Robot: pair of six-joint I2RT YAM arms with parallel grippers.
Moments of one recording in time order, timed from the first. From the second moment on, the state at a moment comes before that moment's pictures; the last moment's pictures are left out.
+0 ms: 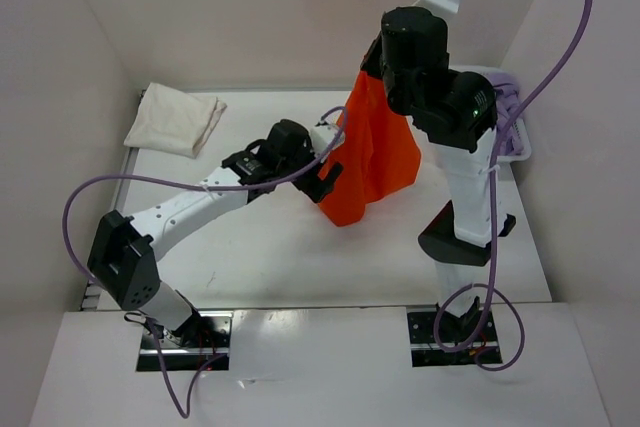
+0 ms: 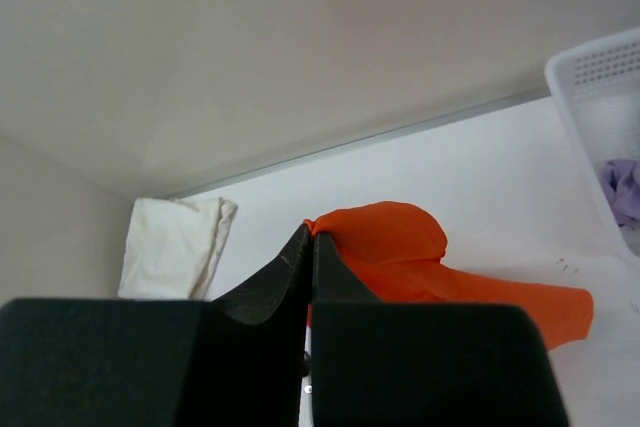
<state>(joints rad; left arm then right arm) -0.70 1.55 1.28 -0.39 0.07 0.11 0.80 1.97 3.03 -1.27 0.79 0.55</state>
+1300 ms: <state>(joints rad) -0.72 2.03 1.34 0.00 0.24 -0.03 0.59 1.81 2.79 -1.30 0.74 0.59</state>
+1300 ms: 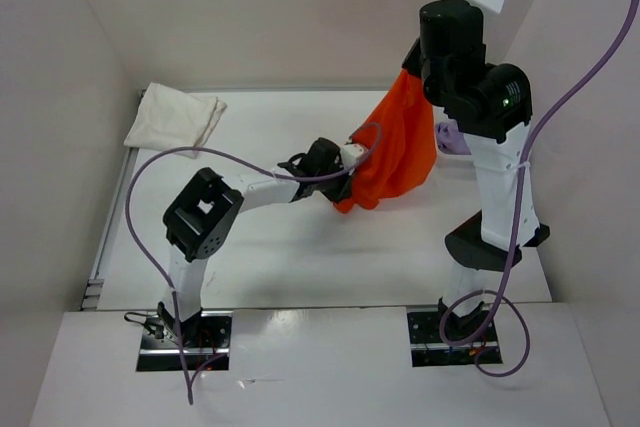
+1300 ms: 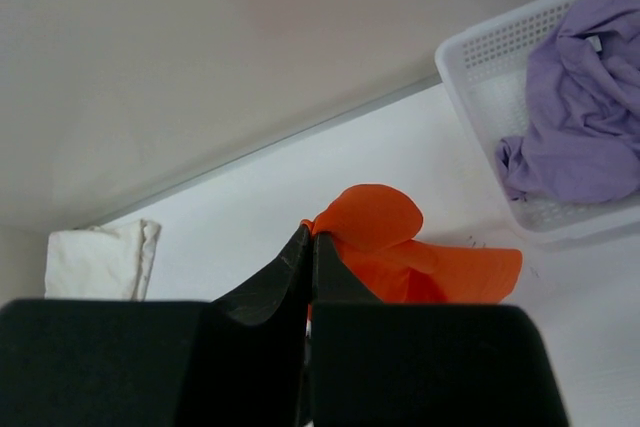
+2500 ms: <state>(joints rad) -0.06 1.67 1.52 -0.93 0.59 0.52 0.50 1.42 1.61 -0.93 0.25 0.66</state>
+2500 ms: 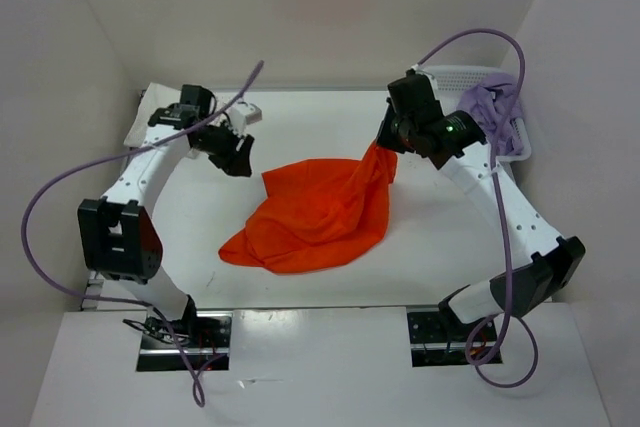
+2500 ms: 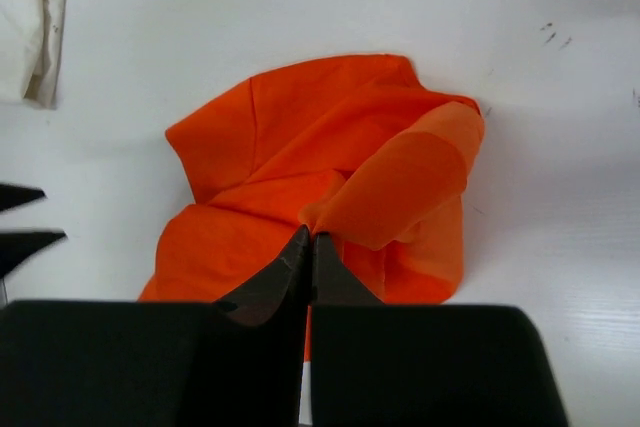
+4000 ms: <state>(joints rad) -0.63 1.31 0.94 -0.67 -0.03 0.52 0.39 1.38 1.48 -0.82 0.22 0.67</state>
